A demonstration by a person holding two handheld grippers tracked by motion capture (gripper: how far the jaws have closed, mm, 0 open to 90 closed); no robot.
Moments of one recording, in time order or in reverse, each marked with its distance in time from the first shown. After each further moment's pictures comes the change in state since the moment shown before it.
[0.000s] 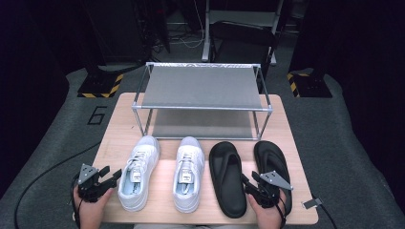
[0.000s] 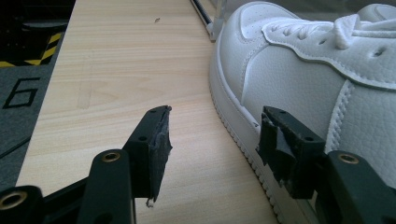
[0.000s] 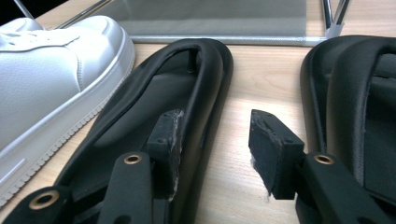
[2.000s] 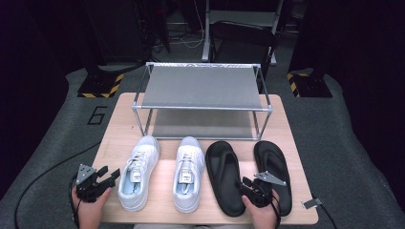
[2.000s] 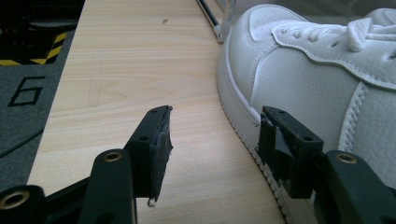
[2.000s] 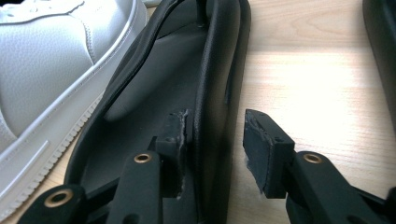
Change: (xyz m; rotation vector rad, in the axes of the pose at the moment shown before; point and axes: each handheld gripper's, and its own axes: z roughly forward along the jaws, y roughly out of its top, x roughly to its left) left arm 0.004 -0.001 -0.001 -0.012 0.017 -0.018; right arm 0.004 -0.012 0.021 0.136 0.093 0.123
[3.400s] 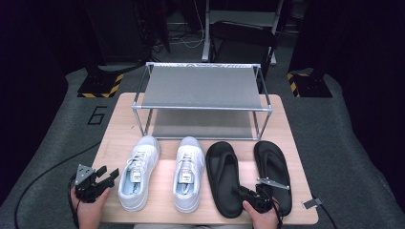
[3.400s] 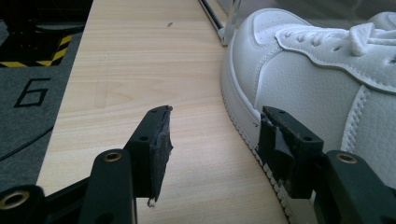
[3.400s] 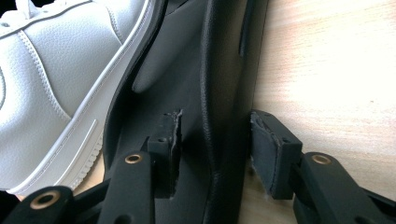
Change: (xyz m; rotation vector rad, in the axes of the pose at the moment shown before) left arm 0.001 0.000 -0.003 -0.009 0.015 0.001; right arm -0.005 -0.016 -0.005 0.092 0.148 0.196
